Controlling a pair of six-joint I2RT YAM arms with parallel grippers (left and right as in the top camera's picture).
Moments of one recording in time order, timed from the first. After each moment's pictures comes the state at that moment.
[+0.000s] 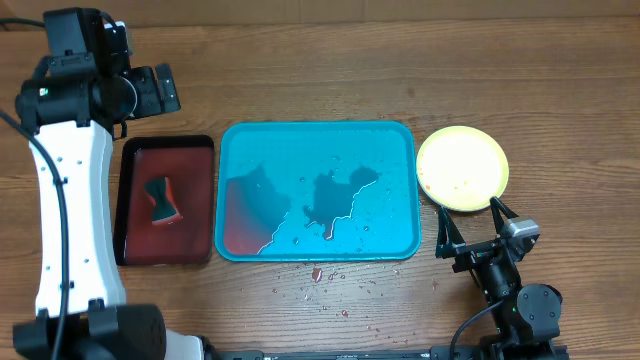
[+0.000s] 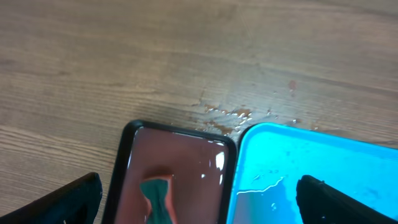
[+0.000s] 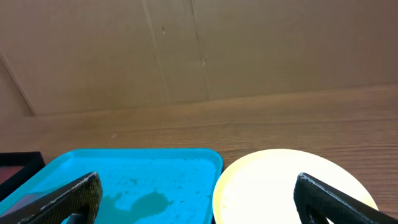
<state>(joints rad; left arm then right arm) 0.15 1.64 1.77 -1.08 -0.01 -0.07 0.13 0.01 0.02 -0.02 -0.12 0.20</state>
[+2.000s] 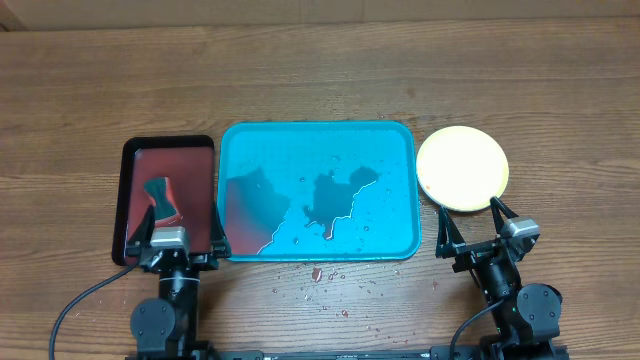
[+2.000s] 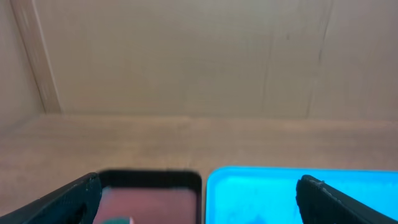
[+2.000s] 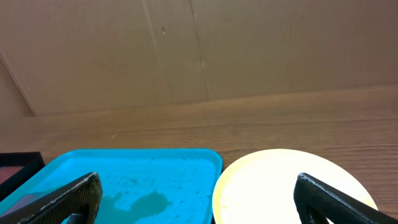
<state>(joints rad) 0.03 0.02 0.06 -0.04 -0.02 -0.02 0.13 0.01 0.02 -0.02 -0.12 0.20</state>
